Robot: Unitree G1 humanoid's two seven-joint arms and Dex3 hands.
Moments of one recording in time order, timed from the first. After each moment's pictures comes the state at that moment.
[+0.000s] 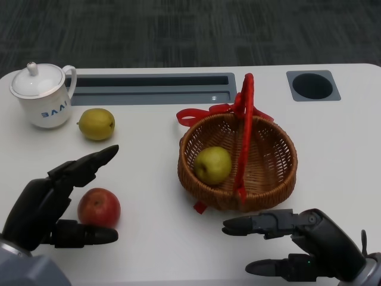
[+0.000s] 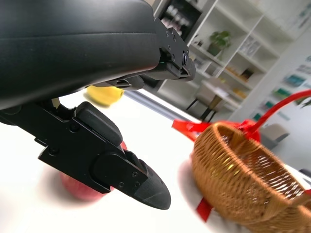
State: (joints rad) left arm -0.32 0.35 0.02 0.98 0.64 -1.09 0.22; right arm -0.09 -0.08 0.13 0.56 0.19 -0.96 0.67
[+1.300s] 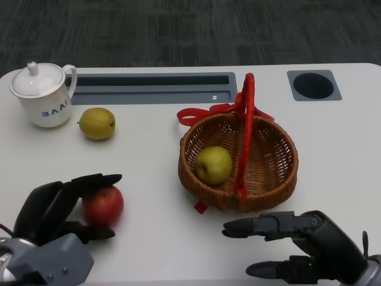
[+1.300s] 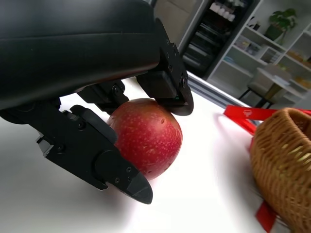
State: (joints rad) left arm -0.43 0.37 -0.27 1.18 0.55 -0.92 0.41; right arm -0.07 -0.08 0.14 0.52 0.19 -0.96 0.67
